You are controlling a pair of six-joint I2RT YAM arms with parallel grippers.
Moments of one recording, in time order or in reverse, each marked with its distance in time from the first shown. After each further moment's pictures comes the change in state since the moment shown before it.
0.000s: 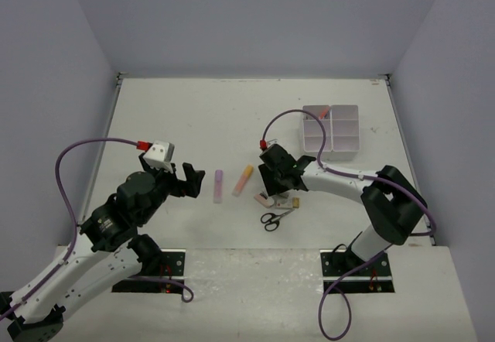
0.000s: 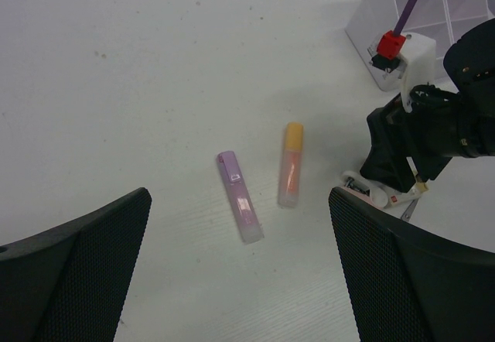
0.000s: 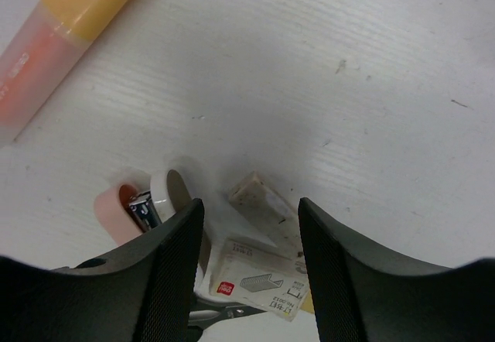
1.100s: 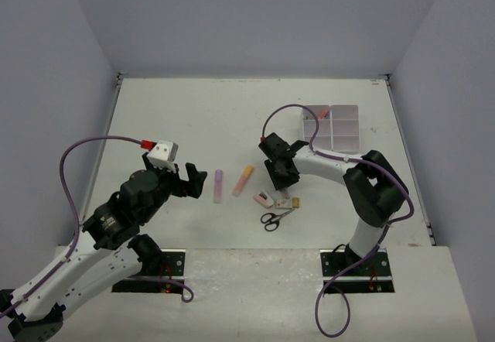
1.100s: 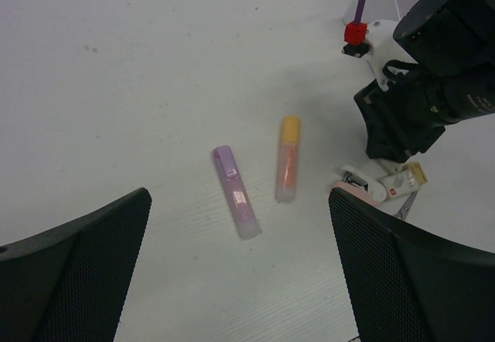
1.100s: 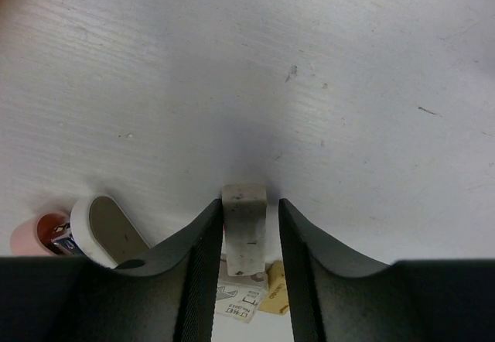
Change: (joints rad) left arm 0.000 0.024 0.000 0.002 0.022 0.000; right arm -0.086 0.165 0.166 -0.202 -0.043 -0.070
